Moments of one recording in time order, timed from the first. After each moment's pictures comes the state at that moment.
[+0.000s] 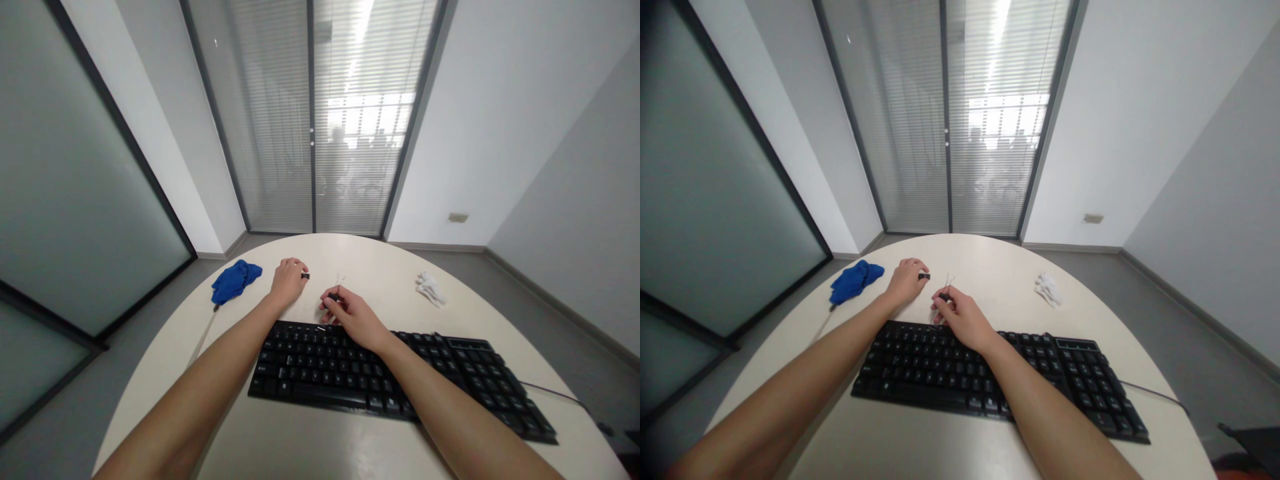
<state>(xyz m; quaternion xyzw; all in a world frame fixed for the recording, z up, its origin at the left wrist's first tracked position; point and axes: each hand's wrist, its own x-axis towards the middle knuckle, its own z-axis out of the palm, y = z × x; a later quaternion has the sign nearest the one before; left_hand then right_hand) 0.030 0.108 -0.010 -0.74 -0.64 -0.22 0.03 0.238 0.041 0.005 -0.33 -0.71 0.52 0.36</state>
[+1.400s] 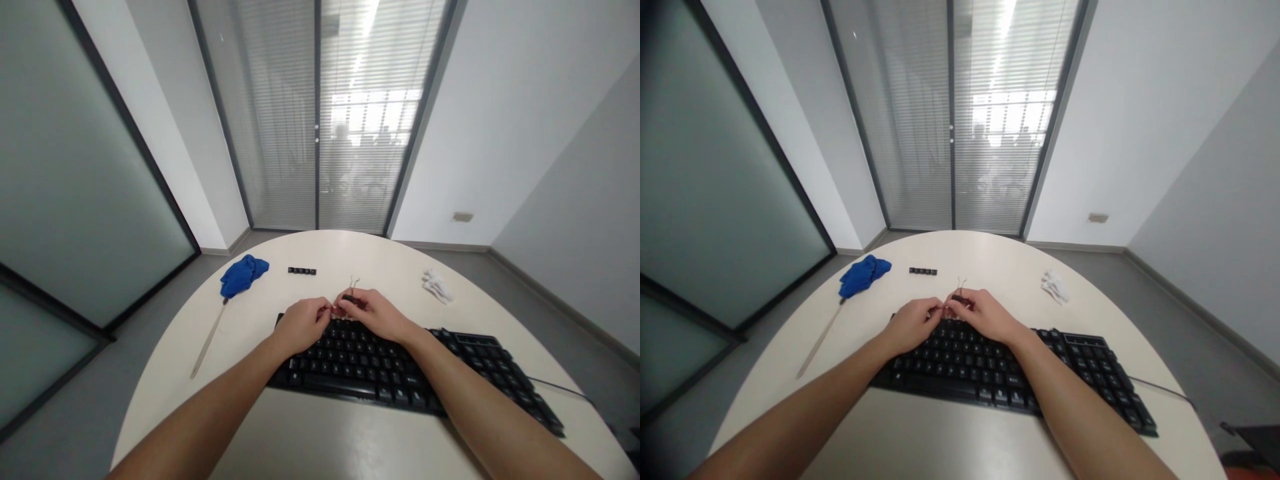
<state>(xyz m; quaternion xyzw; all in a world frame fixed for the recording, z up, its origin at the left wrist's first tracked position) 0.063 -0.005 0.009 -0.77 -0.56 -0.24 -0.16 0.263 0.044 0.020 -0.28 -0.81 0.43 0.28</state>
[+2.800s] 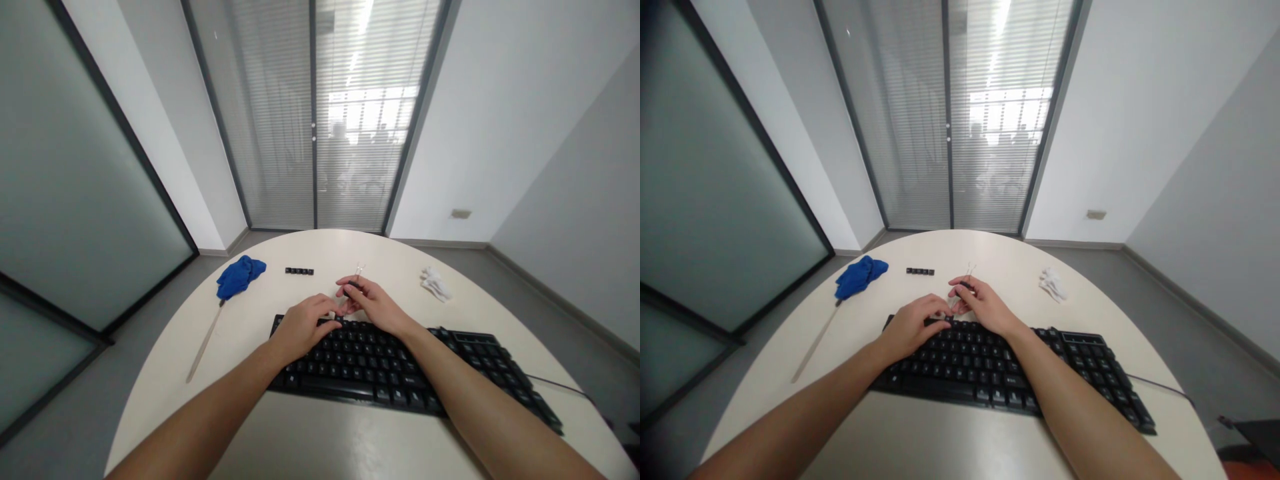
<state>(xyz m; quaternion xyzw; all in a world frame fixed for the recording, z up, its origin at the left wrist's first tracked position) 0.065 -0.012 0.015 -0.81 -0.46 -0.31 -0.18 0.264 0.061 0.004 -0.31 -0.67 0.58 0.35</state>
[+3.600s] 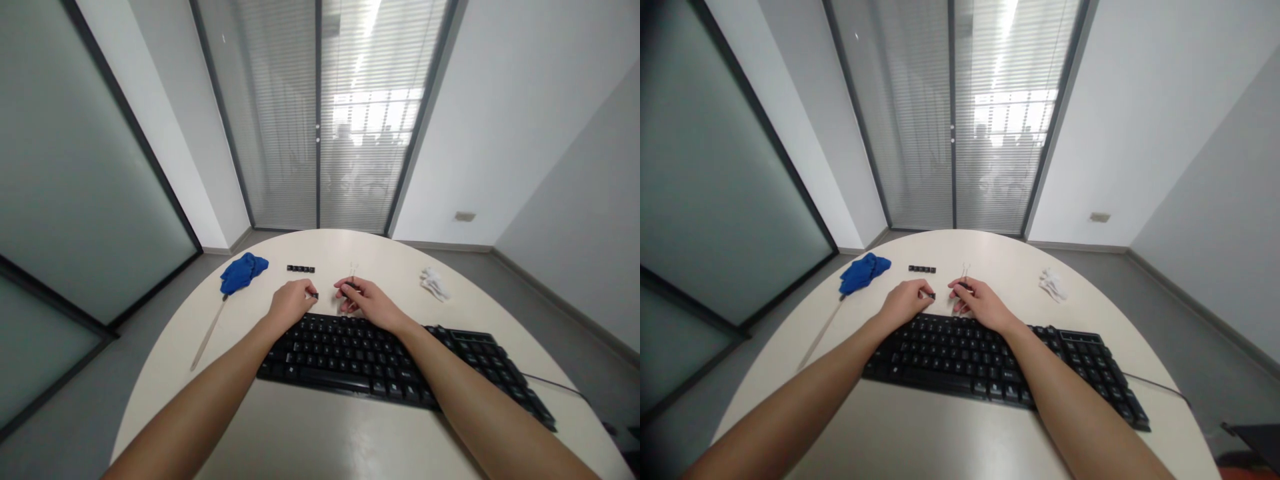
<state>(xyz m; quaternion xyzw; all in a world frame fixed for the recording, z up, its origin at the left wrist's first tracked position) 0.047 0.025 0.012 -0.70 -0.68 -0.19 -0.10 0.262 0.061 0.003 -0.34 -0.68 0.56 0.32</state>
